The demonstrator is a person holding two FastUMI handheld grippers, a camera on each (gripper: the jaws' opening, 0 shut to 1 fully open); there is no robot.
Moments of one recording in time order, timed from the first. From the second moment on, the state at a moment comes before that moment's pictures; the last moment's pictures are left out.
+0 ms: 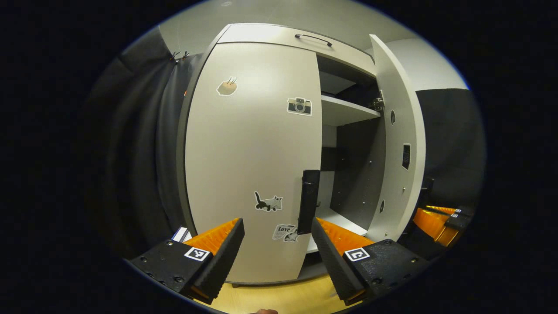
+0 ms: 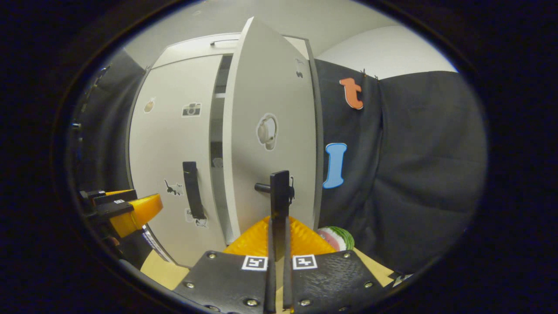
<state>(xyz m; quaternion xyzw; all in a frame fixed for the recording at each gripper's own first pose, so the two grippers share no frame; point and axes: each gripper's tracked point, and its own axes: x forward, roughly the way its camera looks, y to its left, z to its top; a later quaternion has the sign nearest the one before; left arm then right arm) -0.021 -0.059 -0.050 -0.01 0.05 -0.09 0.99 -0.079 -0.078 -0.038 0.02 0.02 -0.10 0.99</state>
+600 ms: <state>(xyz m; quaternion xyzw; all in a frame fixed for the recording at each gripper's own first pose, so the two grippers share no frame) -0.026 -0.118 -0.058 -0.02 0.06 -0.12 0.99 -0.094 -0.193 -0.048 0.04 0.03 -0.17 0.98</state>
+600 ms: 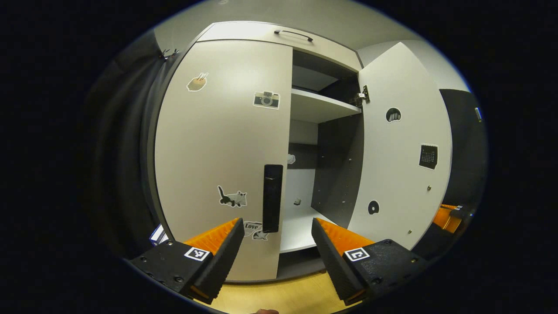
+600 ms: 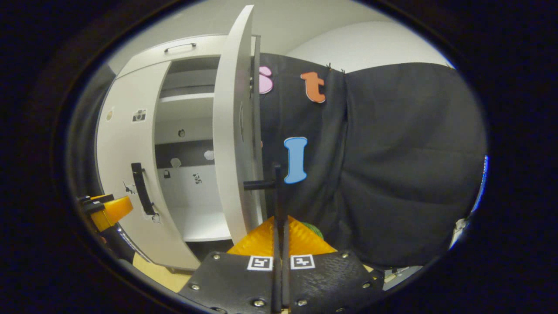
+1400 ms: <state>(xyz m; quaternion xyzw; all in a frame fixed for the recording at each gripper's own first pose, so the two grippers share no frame) 0.027 -0.133 -0.069 0.00 0.05 0.01 1.00 -0.078 -0.236 -0.051 0.06 0.04 -0.05 1.00</state>
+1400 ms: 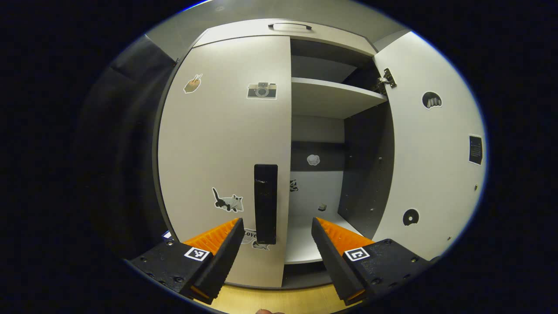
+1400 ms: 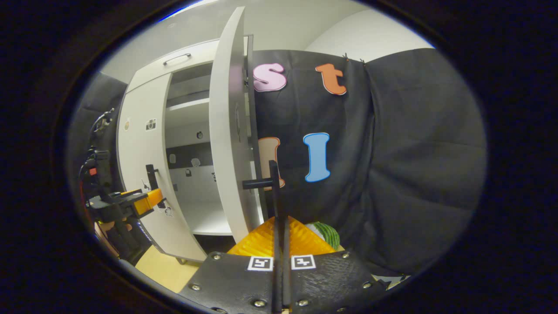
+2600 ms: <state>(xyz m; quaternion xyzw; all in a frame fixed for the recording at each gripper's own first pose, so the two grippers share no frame) 0.074 -0.109 -0.080 0.02 0.06 0.07 1.00 -0.077 -0.241 -0.064 0.06 0.05 -0.04 1.00</state>
